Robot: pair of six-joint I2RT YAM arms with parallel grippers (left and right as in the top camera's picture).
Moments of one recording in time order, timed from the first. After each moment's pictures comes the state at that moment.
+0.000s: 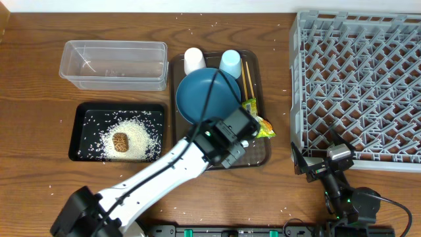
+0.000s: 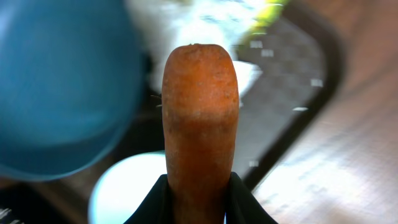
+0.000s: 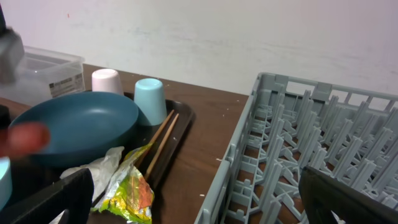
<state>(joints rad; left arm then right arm) -0.84 1.52 1.12 -0.80 -0.12 0.03 -0.07 0.02 0.01 -0.04 -0.40 -0.06</state>
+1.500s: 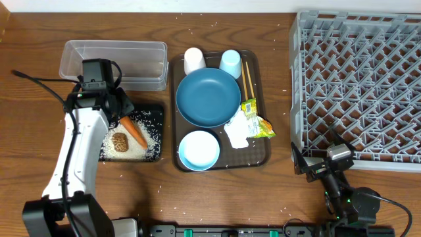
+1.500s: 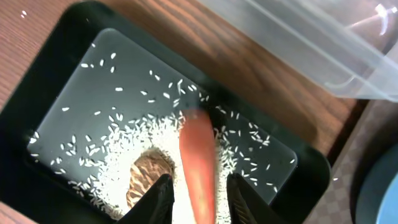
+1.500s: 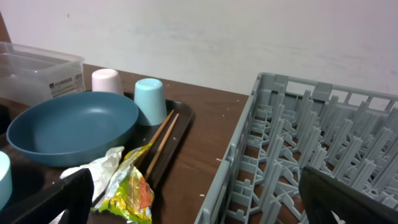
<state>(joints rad) 0.11 1.50 1.12 -0.80 -0.12 -0.46 -0.07 0.02 0.01 -0.04 -0.40 -0.06</state>
